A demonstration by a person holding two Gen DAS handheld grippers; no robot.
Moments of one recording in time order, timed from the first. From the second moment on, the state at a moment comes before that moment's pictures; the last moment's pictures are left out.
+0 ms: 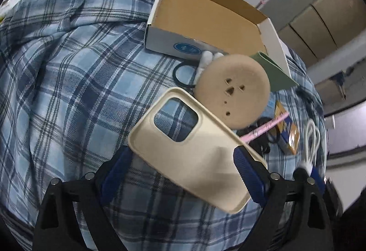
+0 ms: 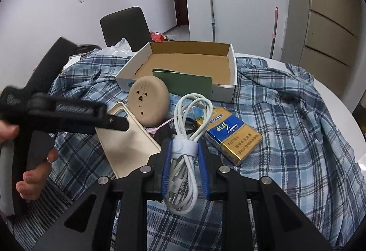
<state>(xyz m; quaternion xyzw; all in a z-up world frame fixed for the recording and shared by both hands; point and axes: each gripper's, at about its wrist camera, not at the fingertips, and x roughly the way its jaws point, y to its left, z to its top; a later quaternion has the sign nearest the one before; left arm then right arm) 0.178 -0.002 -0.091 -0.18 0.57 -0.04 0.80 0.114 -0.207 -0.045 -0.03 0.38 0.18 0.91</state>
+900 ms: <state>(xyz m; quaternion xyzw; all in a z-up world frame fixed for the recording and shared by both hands) 0.181 -0.031 -0.091 -0.26 0.57 0.08 0.78 0.110 -0.206 -0.042 -0.04 0.38 0.18 0.91</state>
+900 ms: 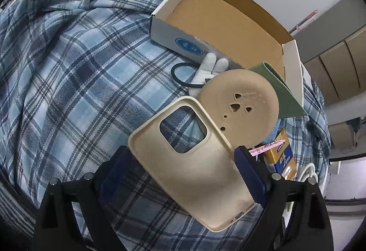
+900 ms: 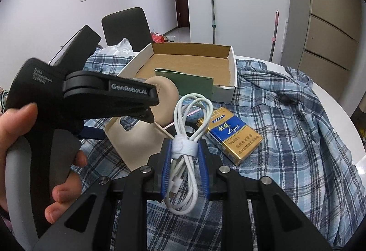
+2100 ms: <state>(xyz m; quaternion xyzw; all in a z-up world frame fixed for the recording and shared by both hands) 0.171 -0.020 -0.080 -0.25 0.61 -0.05 0.75 0.120 -0.204 -0.054 -0.05 0.42 0.16 0.89</state>
